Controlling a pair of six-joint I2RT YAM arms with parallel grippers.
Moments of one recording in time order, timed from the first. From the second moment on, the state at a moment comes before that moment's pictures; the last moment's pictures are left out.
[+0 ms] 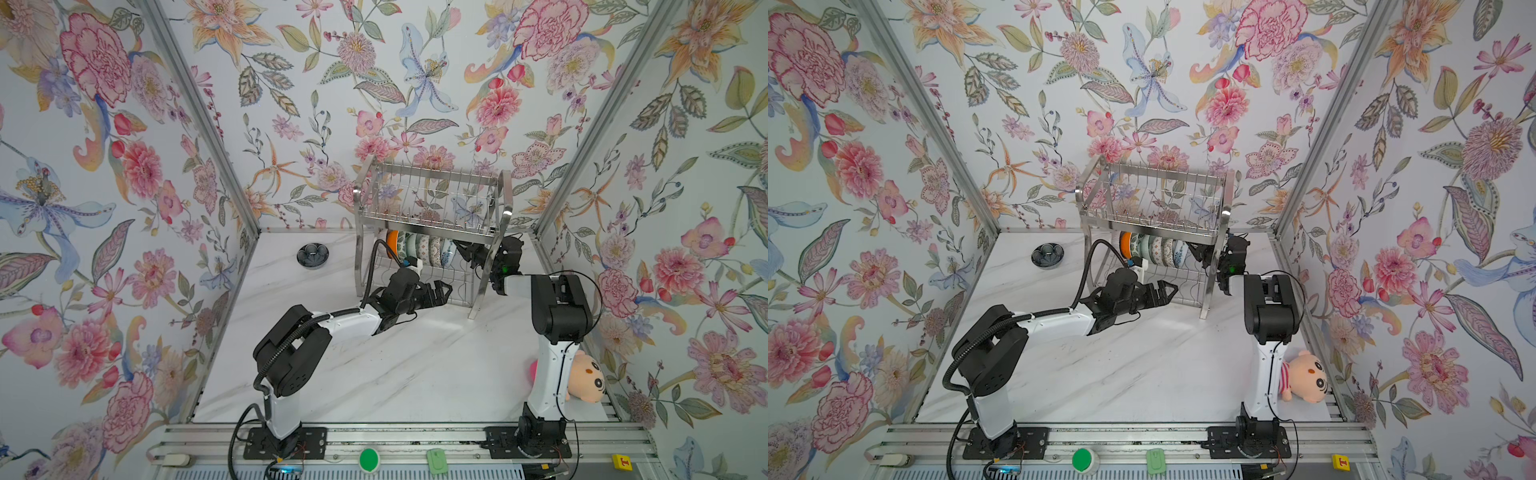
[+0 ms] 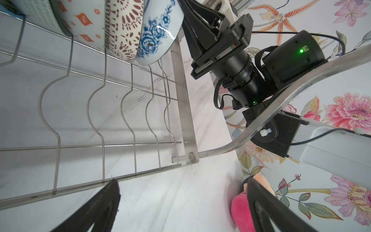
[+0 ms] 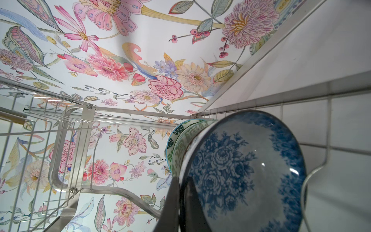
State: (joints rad) left arm -0.81 1.86 1.17 0.28 0.14 -0.85; right arm 0.04 2.17 1.27 0.80 -0.78 1.29
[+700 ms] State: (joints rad) left arm -0.81 1.84 1.15 0.27 0.13 -0.85; right arm 0.05 2.13 1.29 0.63 -0.78 1.09
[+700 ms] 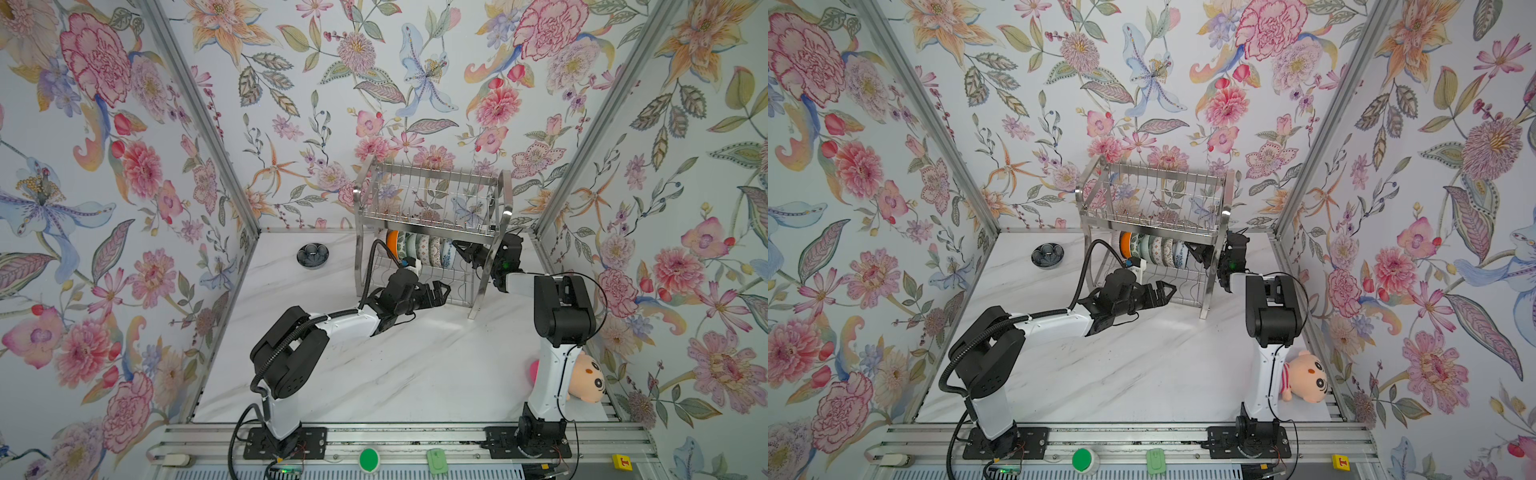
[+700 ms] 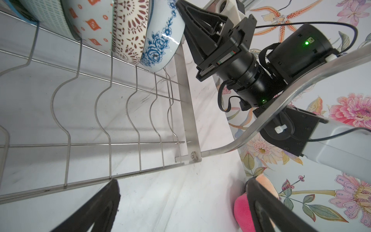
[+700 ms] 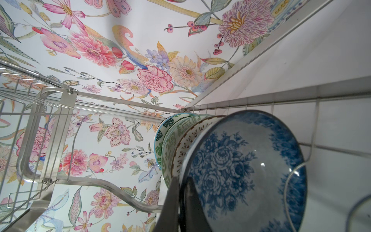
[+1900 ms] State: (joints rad) left arm -0.81 1.81 1.13 0.26 0.11 -0.84; right arm -0.02 2.08 1.22 0.64 -0.80 1.13
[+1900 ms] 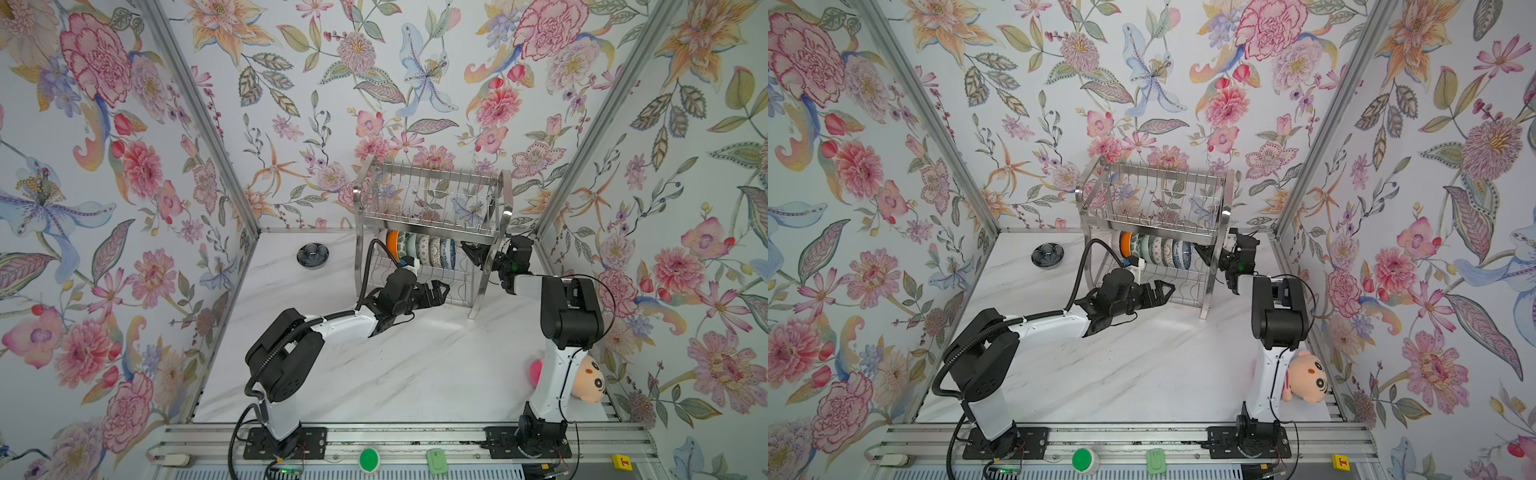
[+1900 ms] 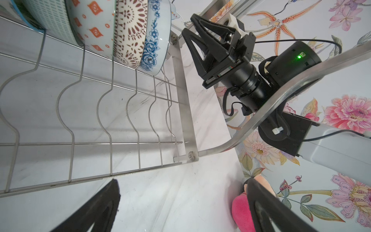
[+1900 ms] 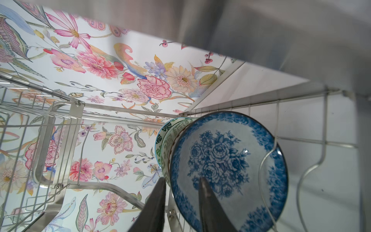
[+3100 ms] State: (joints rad) left arm -0.59 1.32 0.86 -0.02 0.08 -0.66; right arm -0.06 1.11 0.96 -0.20 -0.39 0.66
